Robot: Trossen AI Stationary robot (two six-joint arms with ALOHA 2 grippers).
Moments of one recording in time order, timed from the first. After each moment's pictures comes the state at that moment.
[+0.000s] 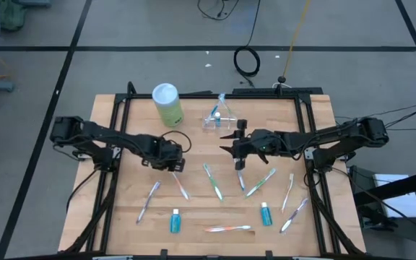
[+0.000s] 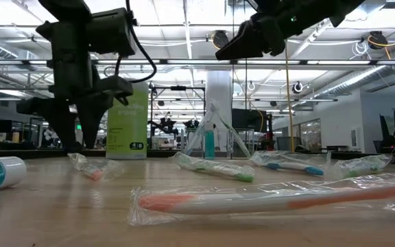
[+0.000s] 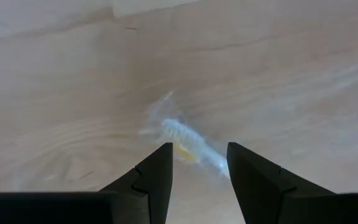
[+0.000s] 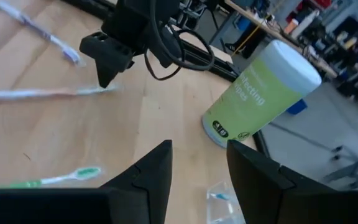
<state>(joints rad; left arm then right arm) -0.01 1.49 0.79 -0.65 0.07 -1.37 0.03 1.35 0.81 0.19 0.26 -0.46</state>
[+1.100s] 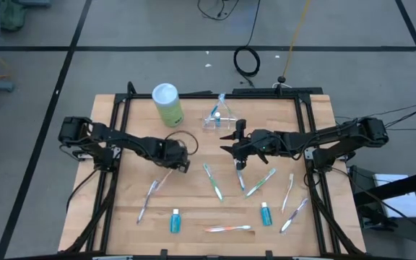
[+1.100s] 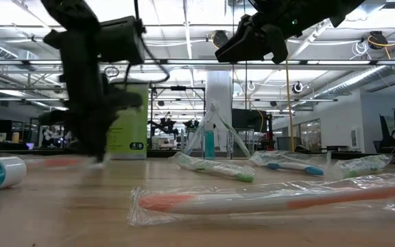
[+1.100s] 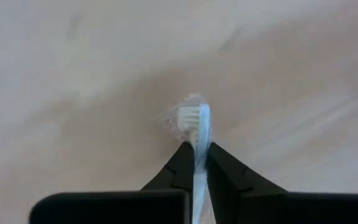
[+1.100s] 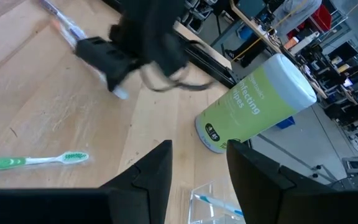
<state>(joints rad) -0.02 1.56 0.82 -0.54 -0.11 -1.18 0.03 1.35 0.81 0.19 0.26 -0.59</state>
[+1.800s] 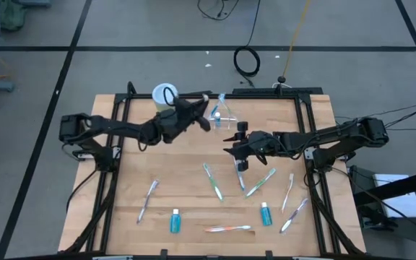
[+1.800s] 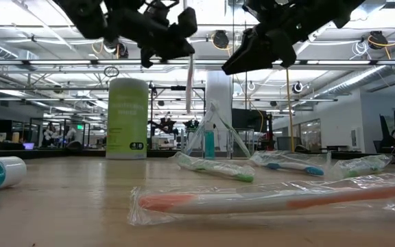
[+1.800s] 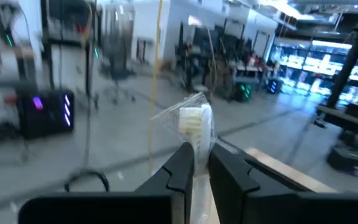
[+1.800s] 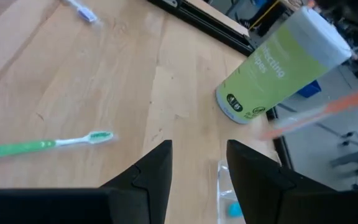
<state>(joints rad) 0.18 1.58 0.88 0.78 -0.59 -0.13 0.03 1.35 0.81 0.07 0.26 -0.42</state>
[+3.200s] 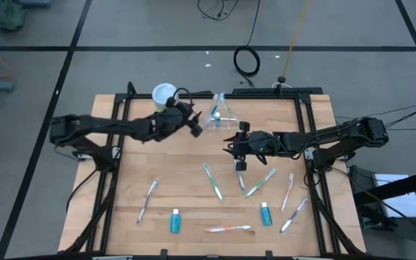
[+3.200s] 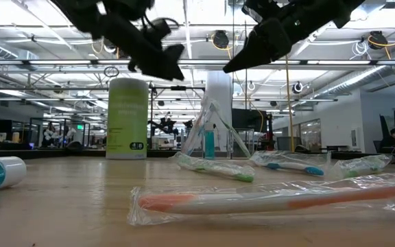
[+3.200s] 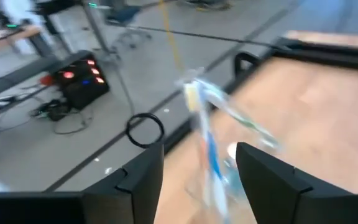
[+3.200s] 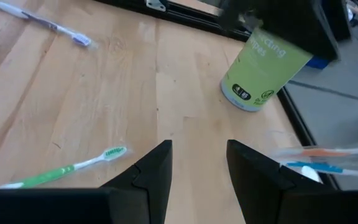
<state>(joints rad) 0.21 1.44 0.87 0.19 -0.56 -0.01 0.03 1.35 0.81 0.07 0.26 -0.20</state>
